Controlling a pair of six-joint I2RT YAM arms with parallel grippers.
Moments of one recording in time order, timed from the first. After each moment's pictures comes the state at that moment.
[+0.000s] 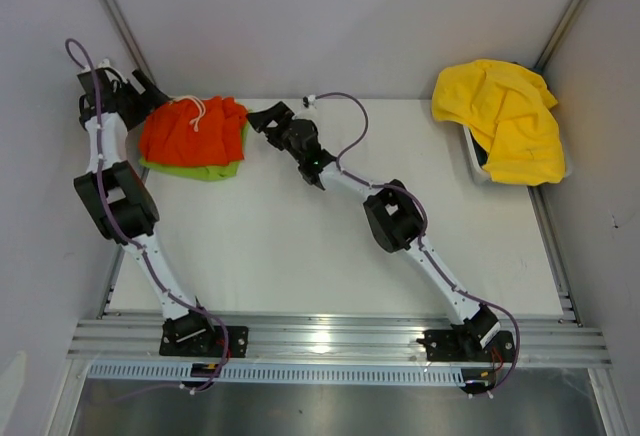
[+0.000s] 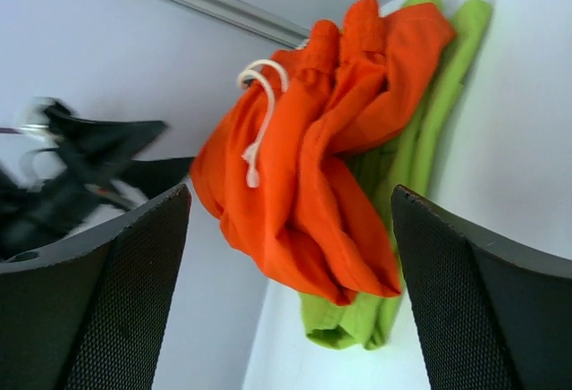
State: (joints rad) left arm 0.44 2.20 2.01 -0.40 0.41 -0.34; right arm 0.74 2.77 2.36 0.45 0.10 1.12
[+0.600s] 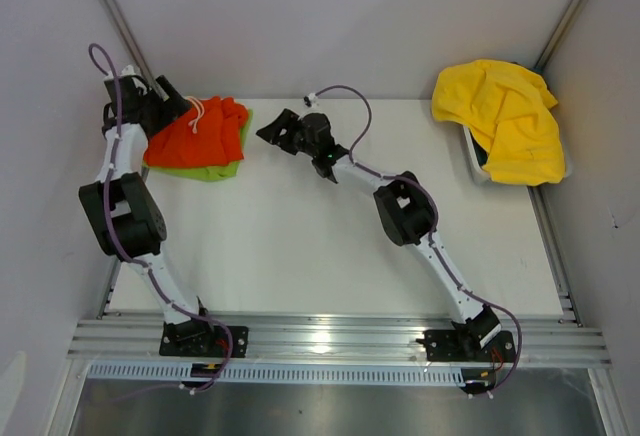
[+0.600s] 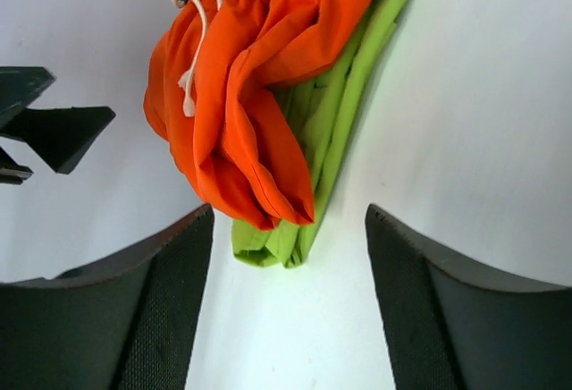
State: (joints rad) left arm 0.34 1.95 1.71 -0.33 0.26 -0.37; right arm 0.67 2.70 2.25 0.32 -0.16 0.96
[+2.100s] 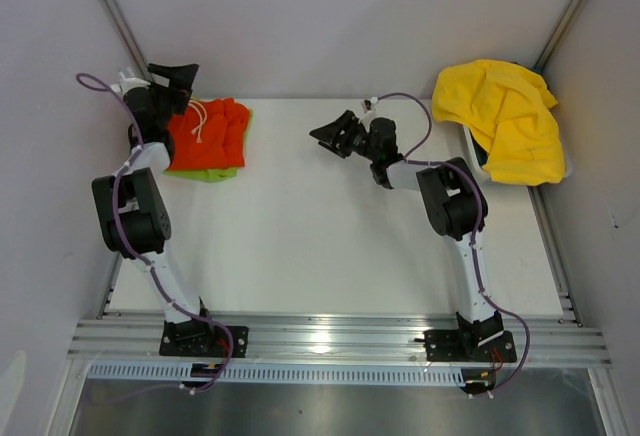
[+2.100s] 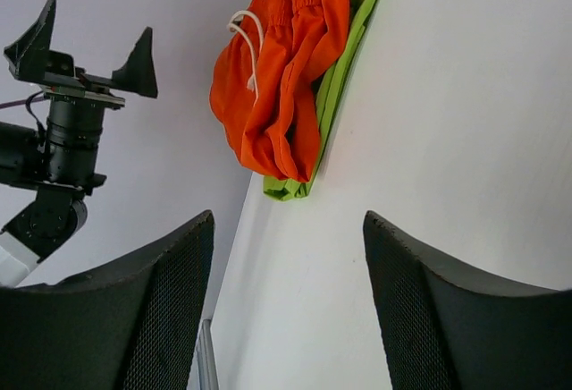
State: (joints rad) left arm 0.24 1.96 1.38 0.56 0.34 -1.10; right arm 0.43 2.33 1.51 0.77 -0.50 1.09
